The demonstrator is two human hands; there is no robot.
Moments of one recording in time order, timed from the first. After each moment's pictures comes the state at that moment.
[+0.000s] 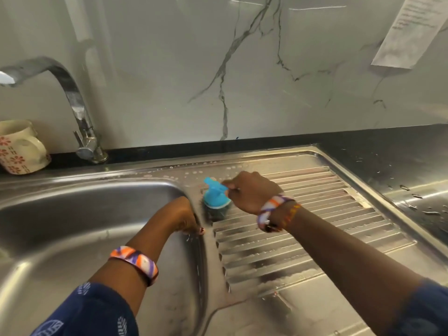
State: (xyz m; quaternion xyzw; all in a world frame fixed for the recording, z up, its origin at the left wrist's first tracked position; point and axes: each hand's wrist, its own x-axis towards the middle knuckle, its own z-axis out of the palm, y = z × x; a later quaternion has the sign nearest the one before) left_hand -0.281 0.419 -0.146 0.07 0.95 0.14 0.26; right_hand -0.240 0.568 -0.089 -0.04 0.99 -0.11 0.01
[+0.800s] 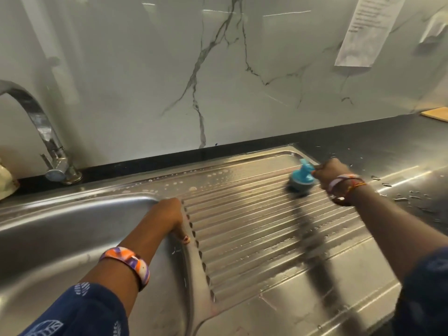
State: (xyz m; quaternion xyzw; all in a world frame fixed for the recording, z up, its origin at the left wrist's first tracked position) left_hand -0.290 0.439 -0.132 0.10 0.97 0.04 0.21; right_hand -0.236 0.765 -0.091 0.32 0.92 -0.22 -0.06
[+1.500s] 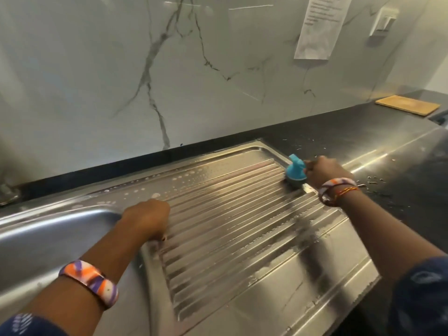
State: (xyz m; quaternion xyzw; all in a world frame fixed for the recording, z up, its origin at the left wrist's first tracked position) left_hand -0.287 0.473 -0.118 0.24 0.96 -0.06 0.15; right_hand -0.209 0.821 -0.101 0.32 0.94 -0.07 -0.08
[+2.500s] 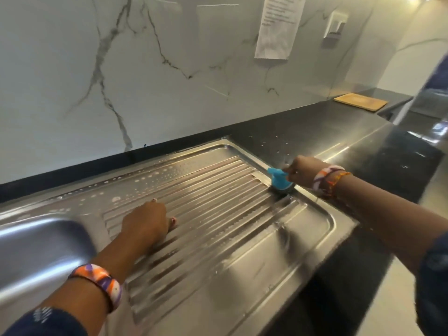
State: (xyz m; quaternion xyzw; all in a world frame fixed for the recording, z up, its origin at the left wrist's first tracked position) left_hand -0.274 0.531 -0.152 0.25 0.96 0.09 0.11; right_hand -0.163 0.840 -0.070 0.26 0.96 -0.02 0.05
